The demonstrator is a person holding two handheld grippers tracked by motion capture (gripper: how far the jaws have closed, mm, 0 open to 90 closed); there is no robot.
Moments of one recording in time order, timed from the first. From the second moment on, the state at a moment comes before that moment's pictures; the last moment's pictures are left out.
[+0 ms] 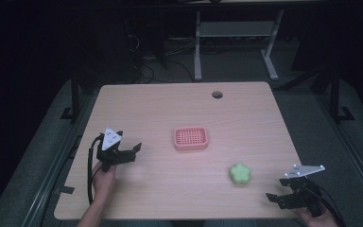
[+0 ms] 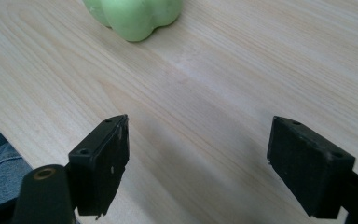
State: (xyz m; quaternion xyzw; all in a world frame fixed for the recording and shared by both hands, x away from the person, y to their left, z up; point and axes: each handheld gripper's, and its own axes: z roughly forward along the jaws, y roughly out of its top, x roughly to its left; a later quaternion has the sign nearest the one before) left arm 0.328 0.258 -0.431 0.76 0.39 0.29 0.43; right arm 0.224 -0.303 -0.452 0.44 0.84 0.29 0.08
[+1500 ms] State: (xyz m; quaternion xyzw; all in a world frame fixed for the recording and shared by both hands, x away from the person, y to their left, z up) left arm 0.329 0.264 -0.431 0.75 0.40 0.29 0.43; right arm 0.271 -0.229 -0.426 0.37 0.90 0.21 0.06
